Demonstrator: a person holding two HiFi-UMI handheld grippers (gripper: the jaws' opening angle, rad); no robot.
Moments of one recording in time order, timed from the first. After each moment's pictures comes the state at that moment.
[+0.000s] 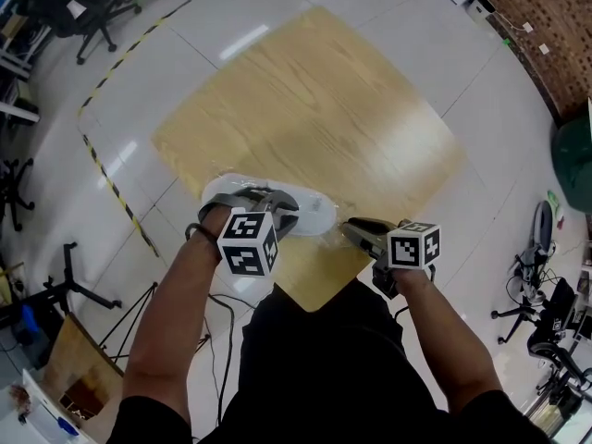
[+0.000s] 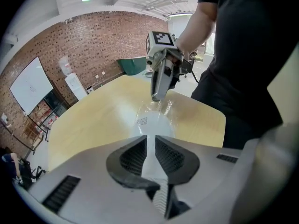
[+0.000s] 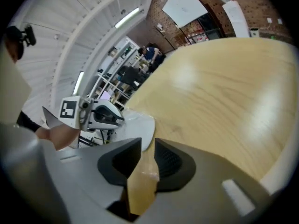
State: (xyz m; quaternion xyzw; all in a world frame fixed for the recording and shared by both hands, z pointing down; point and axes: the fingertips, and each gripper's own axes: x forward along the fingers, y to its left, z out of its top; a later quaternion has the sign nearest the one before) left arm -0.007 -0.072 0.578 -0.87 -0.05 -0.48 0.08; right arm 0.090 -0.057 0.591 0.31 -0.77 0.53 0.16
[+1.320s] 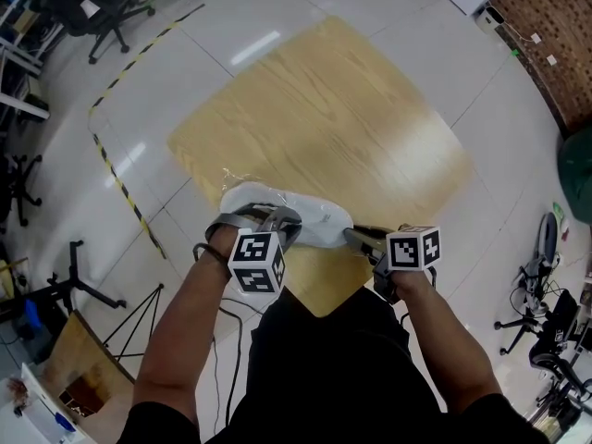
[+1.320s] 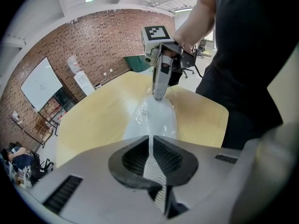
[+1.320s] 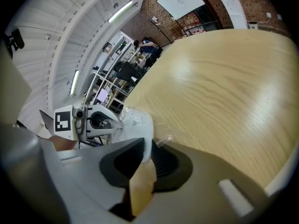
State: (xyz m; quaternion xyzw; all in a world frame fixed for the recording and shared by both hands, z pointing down) left arm -0.027 -0.066 0.582 -0.86 0.01 -0.49 0.09; right arm 0.068 -0.059 0.592 0.30 -0.75 0.56 0.19
